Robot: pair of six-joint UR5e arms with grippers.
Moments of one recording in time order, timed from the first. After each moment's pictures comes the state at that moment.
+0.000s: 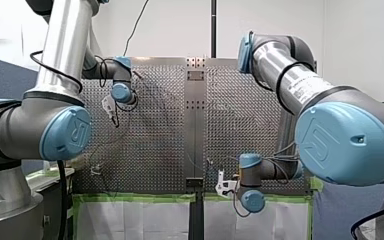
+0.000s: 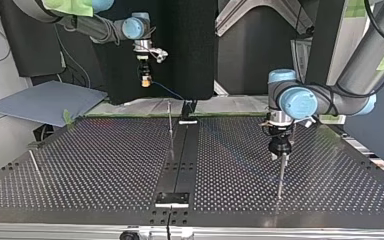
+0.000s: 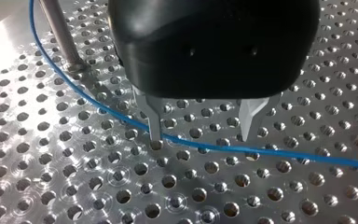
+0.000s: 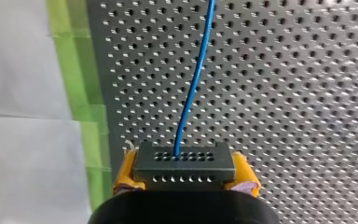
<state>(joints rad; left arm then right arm) -0.03 -1.85 -1.74 -2.69 -1.70 -2.02 2.09 -0.59 1.92 -1.27 1.68 1.64</state>
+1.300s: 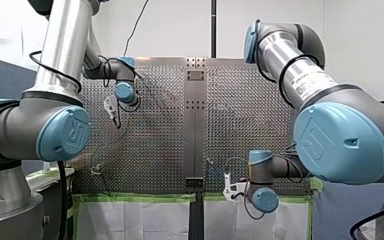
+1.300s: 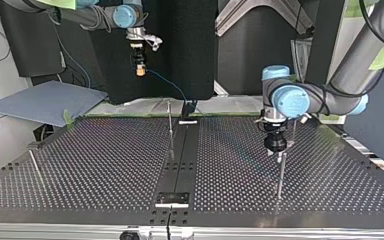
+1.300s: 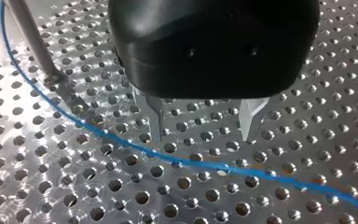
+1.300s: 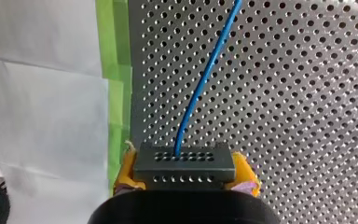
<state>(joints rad) -0.07 -1.85 -1.74 -2.73 -1.76 -1.99 2.04 -0.66 2.08 -1.26 1.64 1.54</state>
